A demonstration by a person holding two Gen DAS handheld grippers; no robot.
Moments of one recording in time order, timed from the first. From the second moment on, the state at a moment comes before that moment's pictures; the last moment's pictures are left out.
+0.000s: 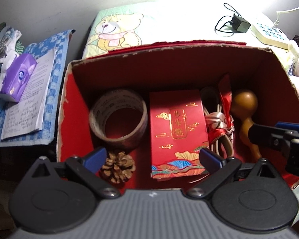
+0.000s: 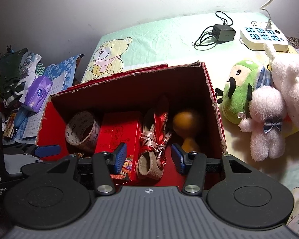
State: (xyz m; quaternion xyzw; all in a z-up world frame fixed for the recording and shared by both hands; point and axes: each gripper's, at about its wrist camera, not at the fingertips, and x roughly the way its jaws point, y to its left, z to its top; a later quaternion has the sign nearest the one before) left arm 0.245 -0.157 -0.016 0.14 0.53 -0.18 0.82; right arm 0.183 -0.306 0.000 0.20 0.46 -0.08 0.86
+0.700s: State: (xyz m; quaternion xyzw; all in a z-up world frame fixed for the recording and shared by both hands) left arm 0.242 -0.154 -0.022 0.15 0.53 -0.15 0.82; right arm 0.191 -0.303 -0.024 0.17 0.49 -0.10 0.85
